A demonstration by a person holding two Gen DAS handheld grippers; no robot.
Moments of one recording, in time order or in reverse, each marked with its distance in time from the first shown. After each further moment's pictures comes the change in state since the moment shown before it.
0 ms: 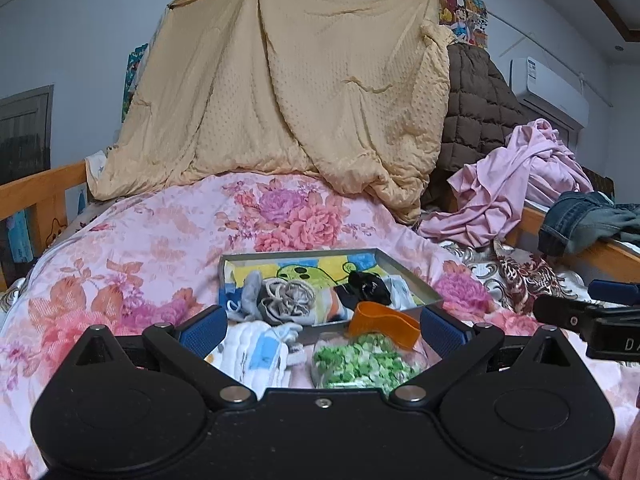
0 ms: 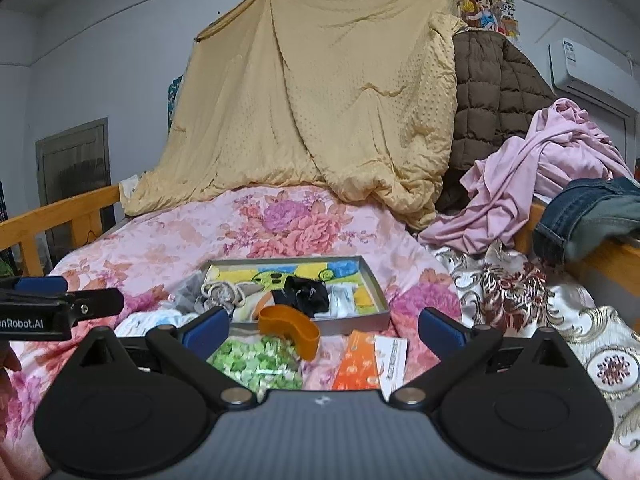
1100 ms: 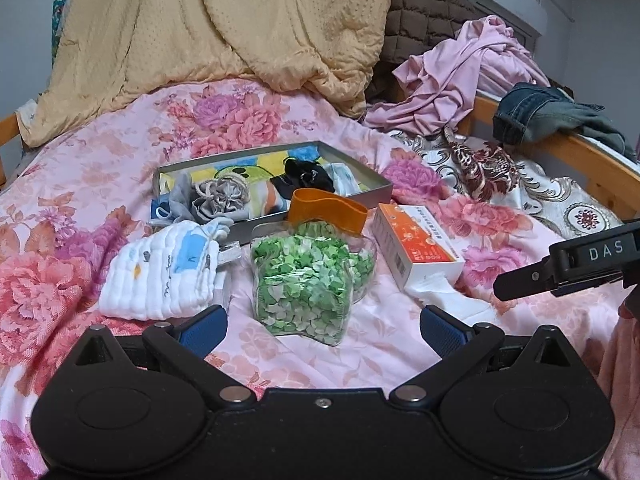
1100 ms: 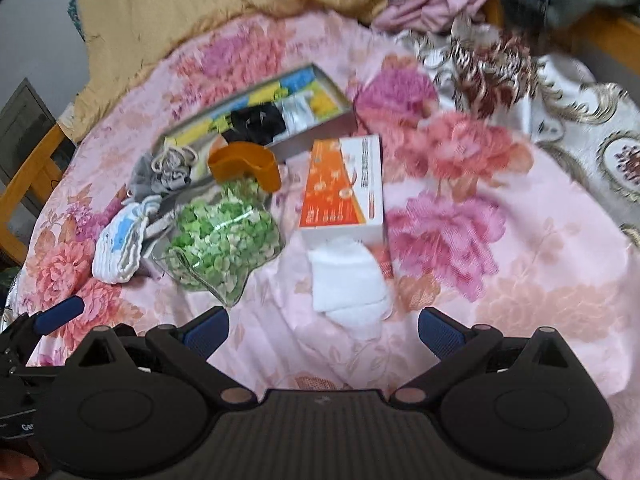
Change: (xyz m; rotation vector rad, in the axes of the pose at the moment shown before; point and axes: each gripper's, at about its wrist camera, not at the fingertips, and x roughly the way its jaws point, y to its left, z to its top) left arm 0.033 -0.025 -0.037 0.103 0.301 -0.138; right arm 0.056 -0.056 -0.028 0.338 0.603 0.021
